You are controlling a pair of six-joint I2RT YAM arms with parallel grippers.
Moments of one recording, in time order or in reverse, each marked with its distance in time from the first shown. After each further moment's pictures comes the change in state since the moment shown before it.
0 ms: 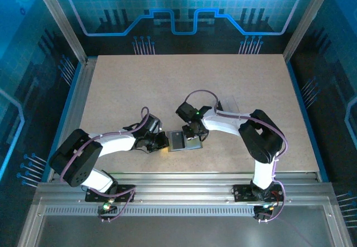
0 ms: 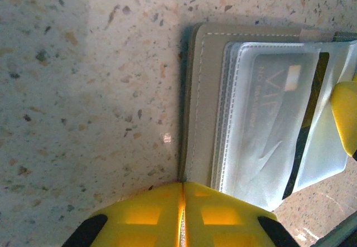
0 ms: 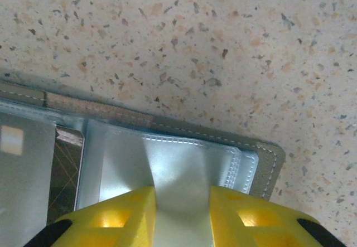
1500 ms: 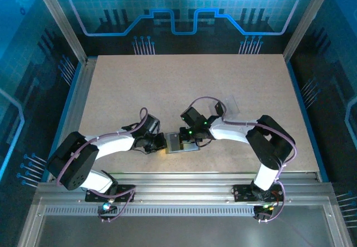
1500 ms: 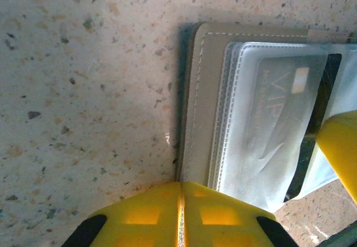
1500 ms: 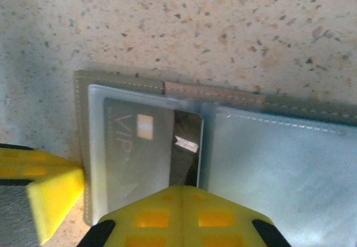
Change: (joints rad) left arm -0.004 -0.040 0.017 -0.108 -0.027 0.001; right arm 0.010 -0.110 -0.222 0.377 -0.300 0.266
